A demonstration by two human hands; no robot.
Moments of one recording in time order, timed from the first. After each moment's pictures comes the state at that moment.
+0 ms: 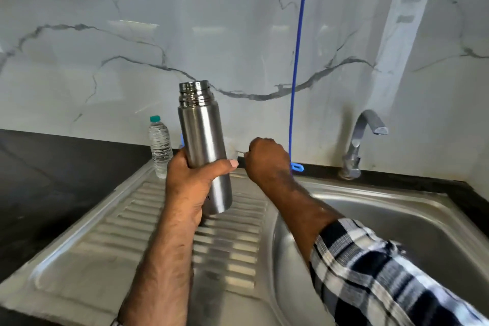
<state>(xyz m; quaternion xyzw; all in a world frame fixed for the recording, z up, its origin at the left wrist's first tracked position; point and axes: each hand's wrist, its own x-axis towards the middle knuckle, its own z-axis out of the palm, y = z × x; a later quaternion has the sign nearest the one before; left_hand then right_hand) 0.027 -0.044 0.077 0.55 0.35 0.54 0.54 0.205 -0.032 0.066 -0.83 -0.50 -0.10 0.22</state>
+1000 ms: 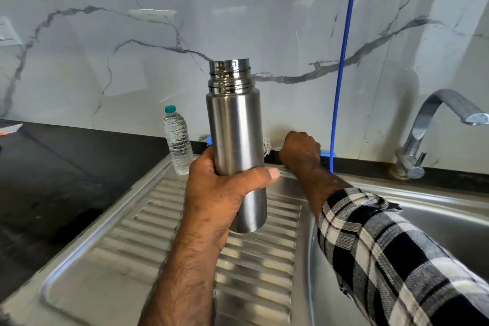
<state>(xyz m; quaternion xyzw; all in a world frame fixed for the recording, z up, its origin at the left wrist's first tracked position) 0.032 -0.042 0.073 0.58 0.35 0.49 0.54 0.284 0.081 0.006 -0.87 -0.45 -0.03 0.18</state>
